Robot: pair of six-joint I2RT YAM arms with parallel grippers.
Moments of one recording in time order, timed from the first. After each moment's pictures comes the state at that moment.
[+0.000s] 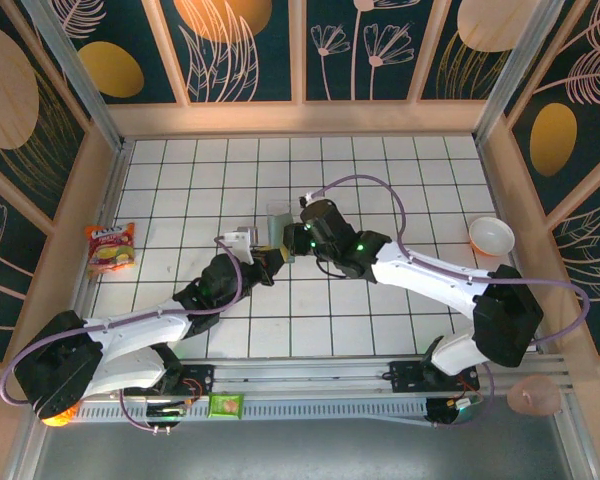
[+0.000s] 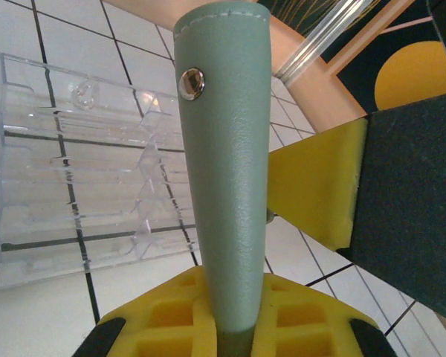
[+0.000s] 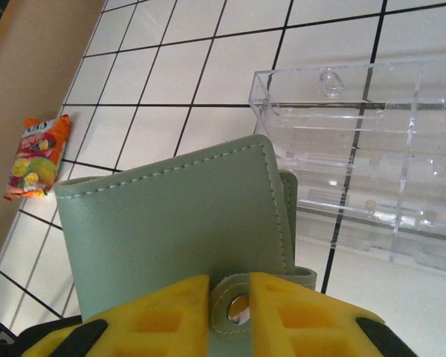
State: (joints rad) left arm -0.84 1.15 0.37 0.53 -0.11 -0.72; right arm 0.92 1.46 1.04 -0.21 0.11 0.70
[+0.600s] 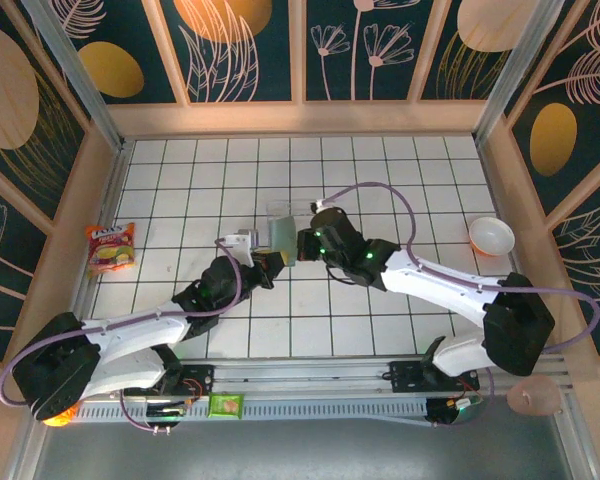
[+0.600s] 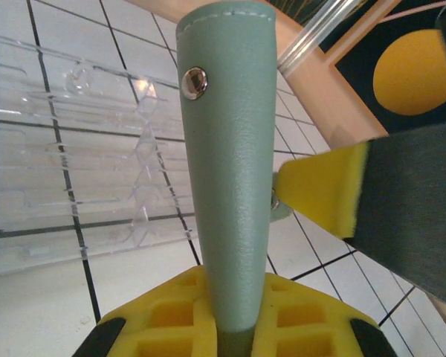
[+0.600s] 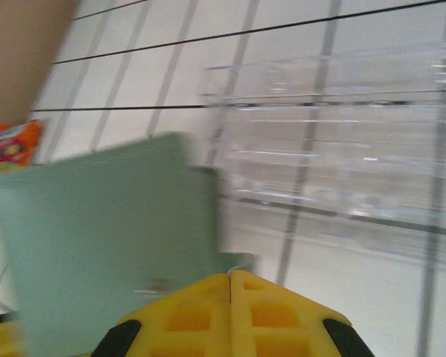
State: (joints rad) left arm -0.85 1.13 0.36 0.52 -0.11 -0.73; right arm 0.90 1.38 0.92 -0.20 0.17 0.70
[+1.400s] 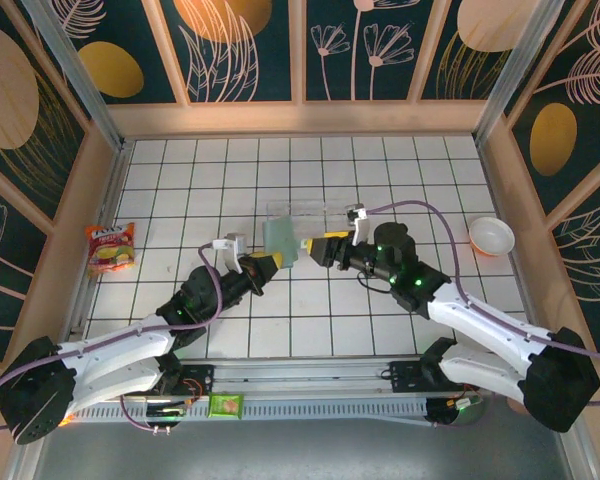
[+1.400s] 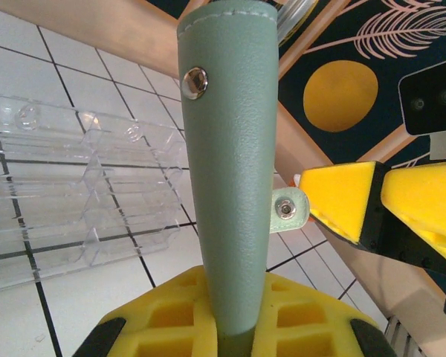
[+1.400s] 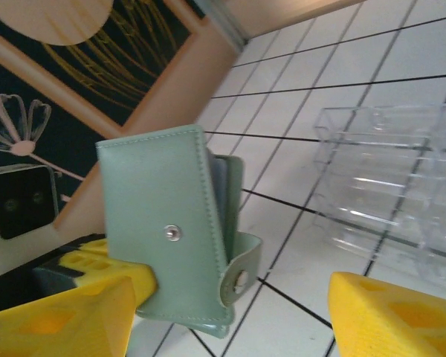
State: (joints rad) left arm -0.85 0.95 0.27 0.58 -0.02 -0.71; right arm 0.75 1.03 0.59 0.19 -0.28 0.62
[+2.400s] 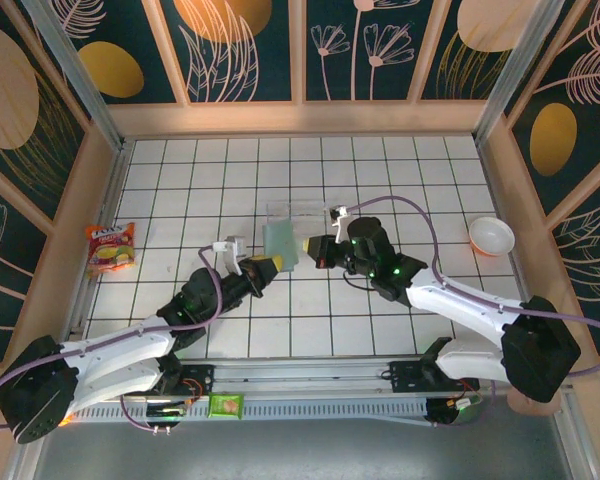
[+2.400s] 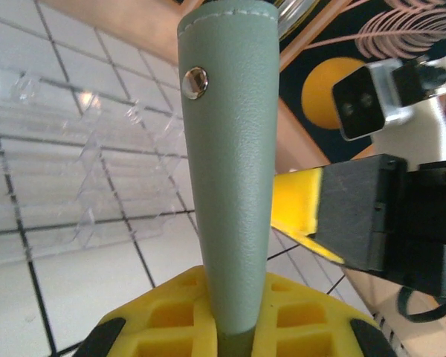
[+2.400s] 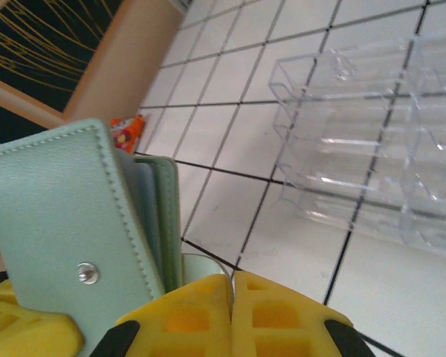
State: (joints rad) left arm -0.85 0.97 0.25 0.58 0.00 -0.78; right arm 0.80 1.21 0.67 0.09 -0.15 0.70
